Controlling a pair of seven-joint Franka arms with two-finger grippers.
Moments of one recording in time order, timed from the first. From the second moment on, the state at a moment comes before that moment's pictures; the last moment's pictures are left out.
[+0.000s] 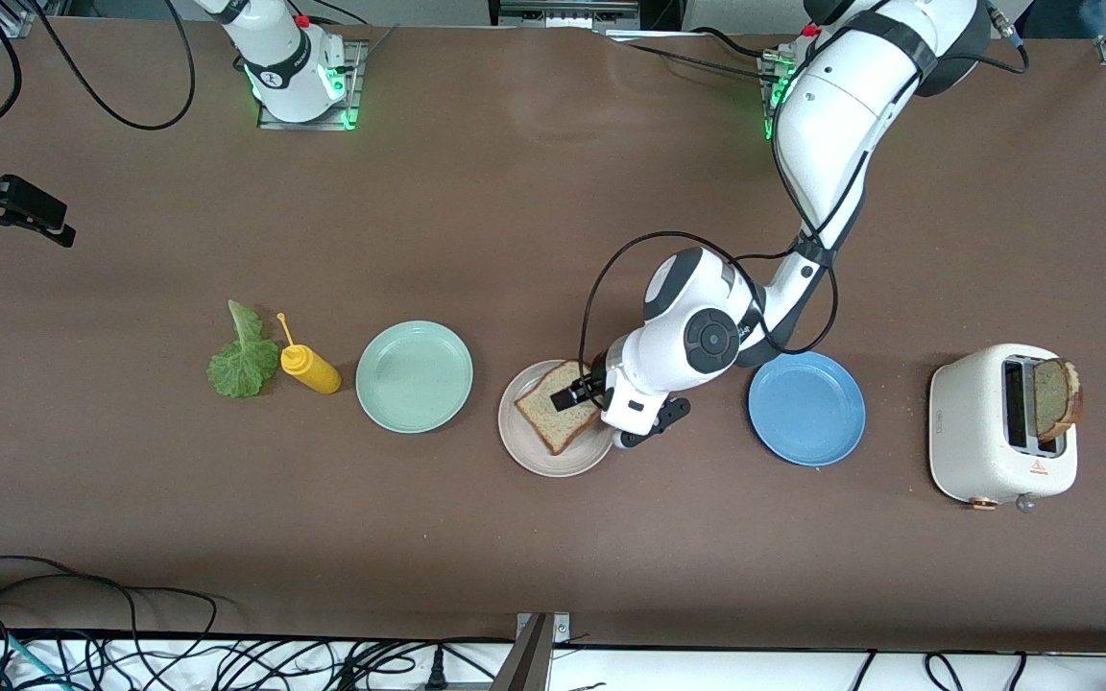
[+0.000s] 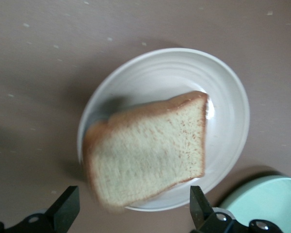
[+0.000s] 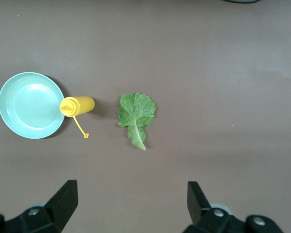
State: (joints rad) left arm -0.31 0.89 -0.32 -1.29 -0.16 2.22 -0.93; right arm 0.06 0.02 -0.11 -1.59 -0.02 1.60 -0.05
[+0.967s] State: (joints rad) left arm -0.06 0.65 -0.31 -1.28 0.01 1.86 -0.78; right arm 0.05 0.03 -0.12 -1.61 -0.02 1.60 -0.03
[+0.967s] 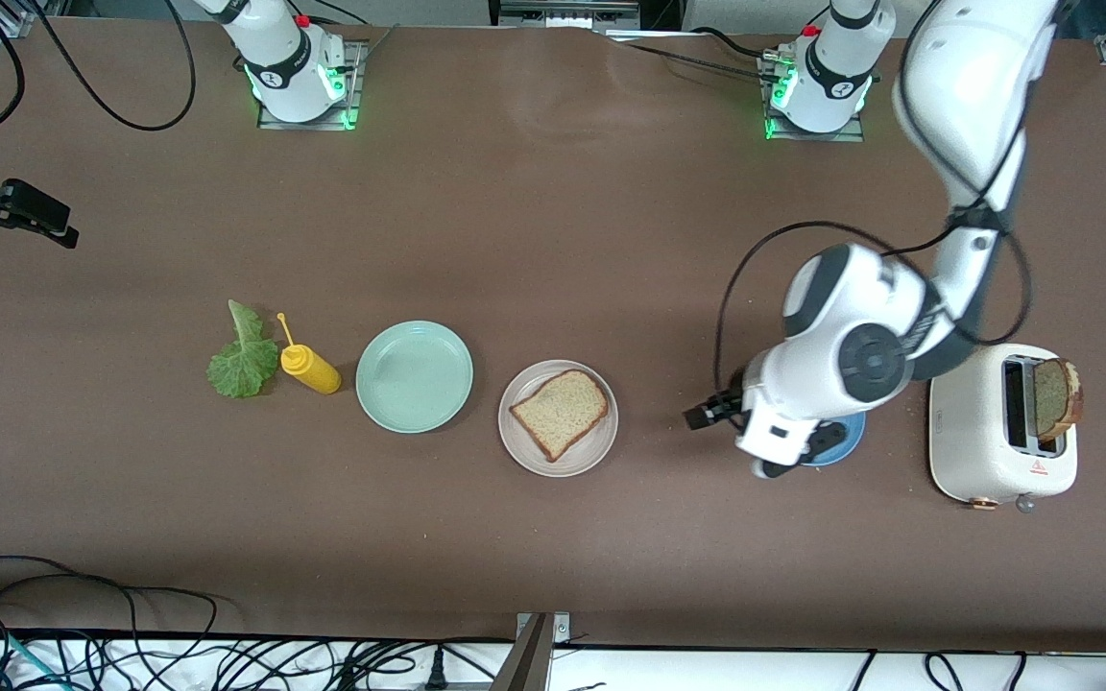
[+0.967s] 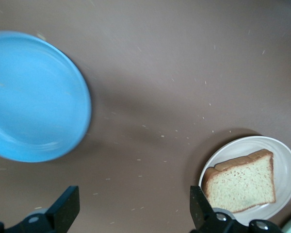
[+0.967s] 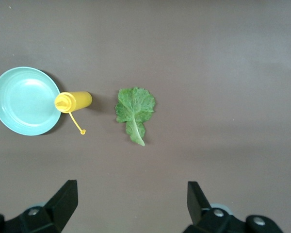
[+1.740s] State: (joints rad) left arm 0.13 0.47 -0.31 -1.28 0.12 1.68 -0.38; right arm 0.04 0.13 -0.12 -1.98 -0.02 2.06 0.04
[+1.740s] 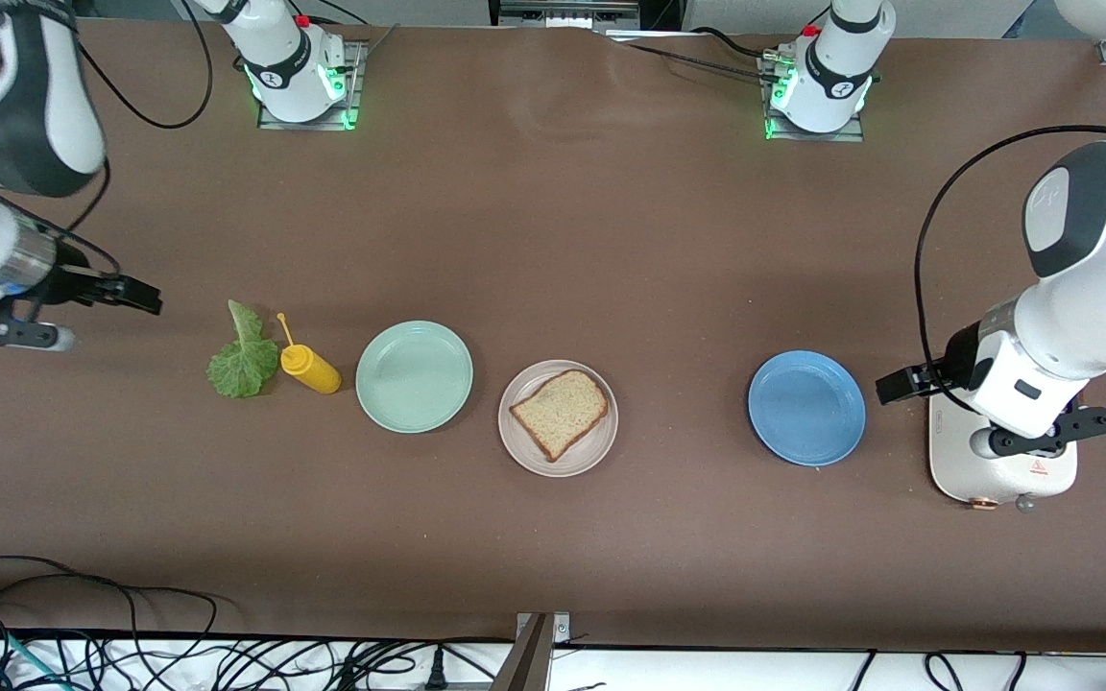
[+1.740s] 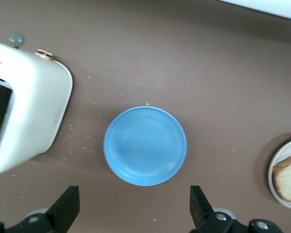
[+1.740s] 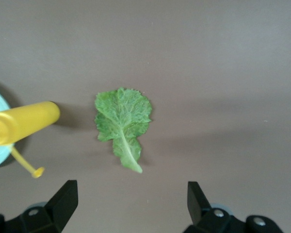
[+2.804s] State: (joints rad) left arm 0.23 0.26 -0.32 -1.29 0.10 1.58 -0.17; right arm 0.04 0.30 -0.12 -2.45 -0.03 2.86 0.01
